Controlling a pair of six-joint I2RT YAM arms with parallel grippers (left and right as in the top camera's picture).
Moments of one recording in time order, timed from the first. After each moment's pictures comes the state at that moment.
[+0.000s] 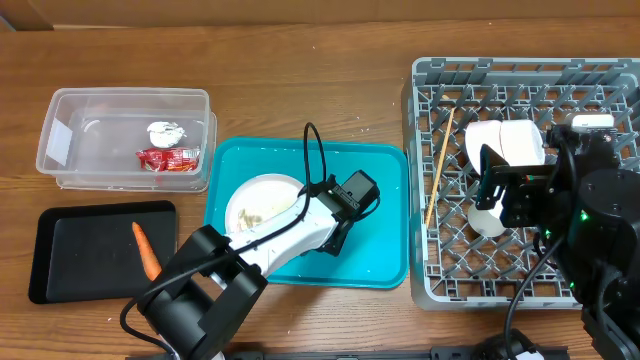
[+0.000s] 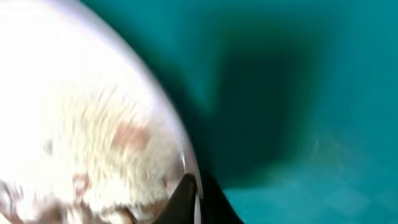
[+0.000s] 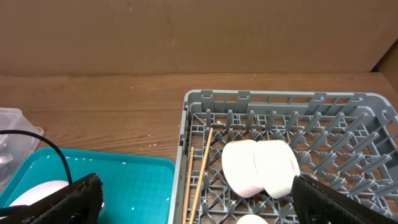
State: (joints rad) left arm -0.78 1.84 1.10 -0.81 -0.26 -0.39; right arm 0.36 0.89 1.42 -1.04 0.27 0.20
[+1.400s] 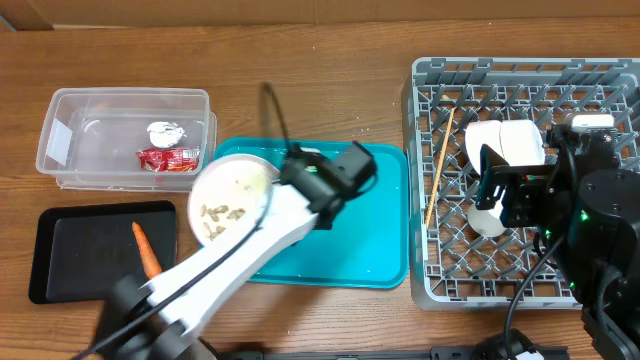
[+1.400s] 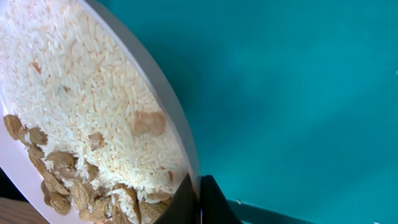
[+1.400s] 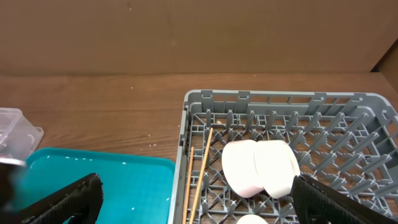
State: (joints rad) left arm -0.74 1.62 1.37 -1.28 -0.40 -0.77; right arm 0.36 0.89 1.42 -1.04 0.27 0.20
